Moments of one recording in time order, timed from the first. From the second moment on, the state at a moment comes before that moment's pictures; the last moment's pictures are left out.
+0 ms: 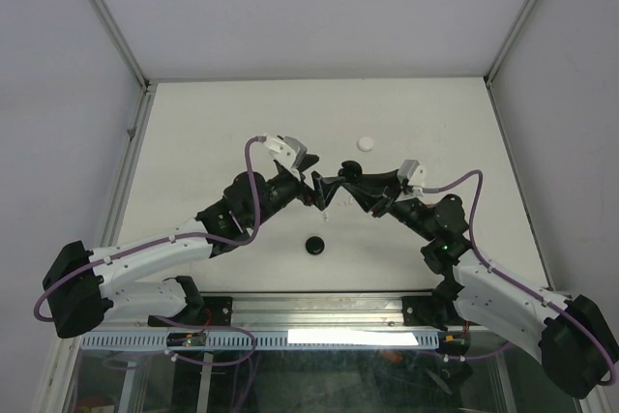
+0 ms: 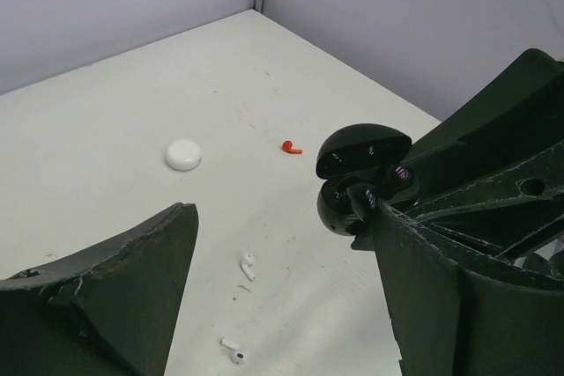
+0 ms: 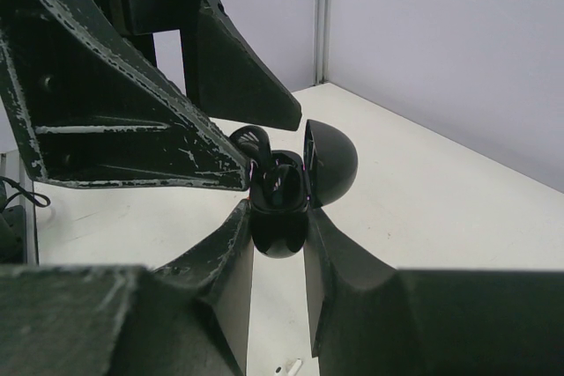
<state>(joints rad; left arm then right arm) -1.00 1.14 0.74 0.45 -0.15 -0.17 0.66 0.81 0.28 0.83 -0.34 0.11</state>
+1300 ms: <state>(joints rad) -0.69 1.24 0.74 0.54 0.76 -0.63 0.65 0.92 0.30 0.93 -0.59 0.27</state>
